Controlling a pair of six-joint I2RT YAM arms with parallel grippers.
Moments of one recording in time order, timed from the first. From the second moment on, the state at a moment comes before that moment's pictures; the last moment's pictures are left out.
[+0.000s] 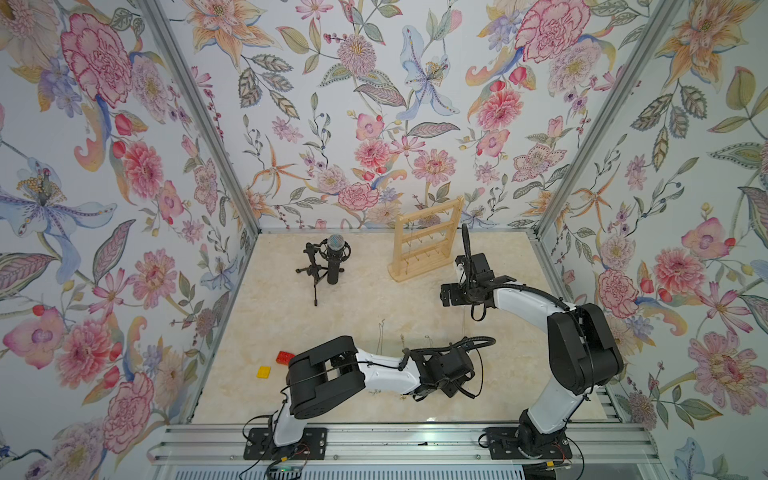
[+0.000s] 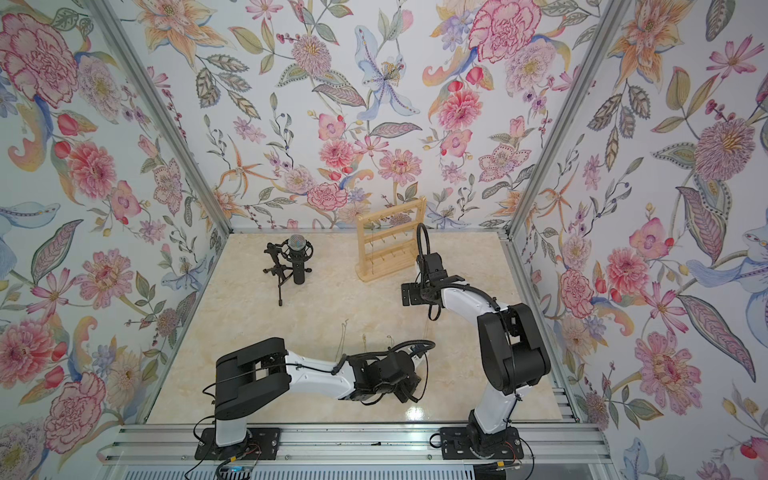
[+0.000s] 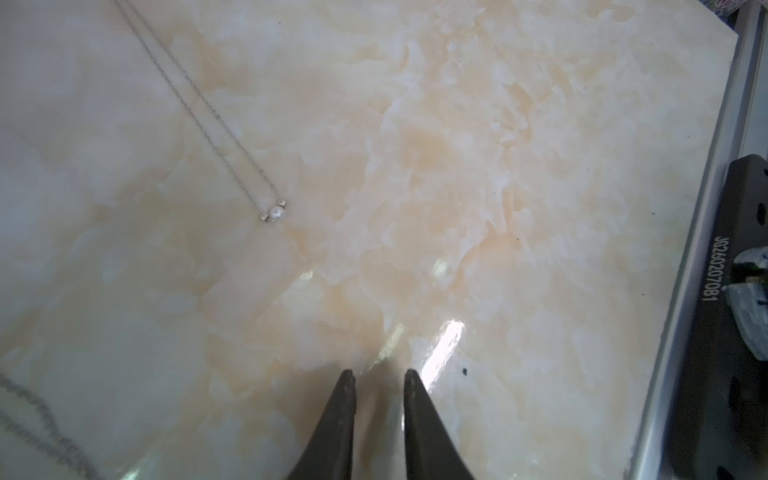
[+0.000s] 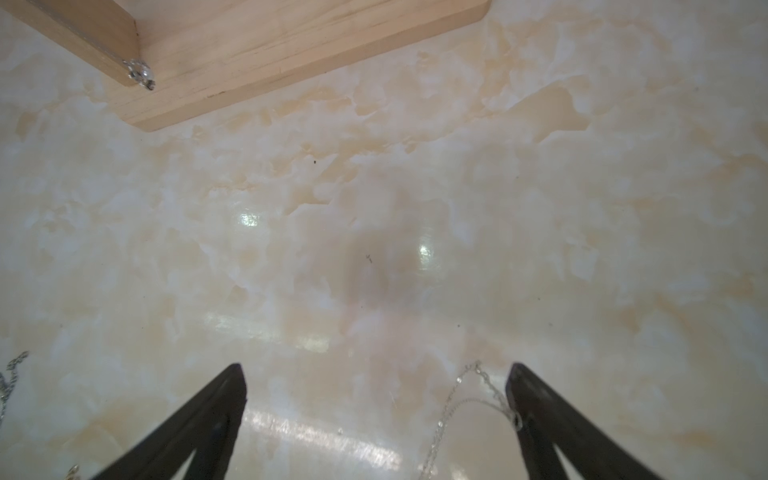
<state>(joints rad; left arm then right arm) -1.27 2.02 1.14 0.05 -0.10 -0.36 0.34 1.88 1.13 -0.31 -0.06 0.19</state>
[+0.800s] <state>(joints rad) -1.27 1.99 1.05 0.15 -0.05 -0.40 0.35 1.80 1.13 -0.36 -0.01 0.17</state>
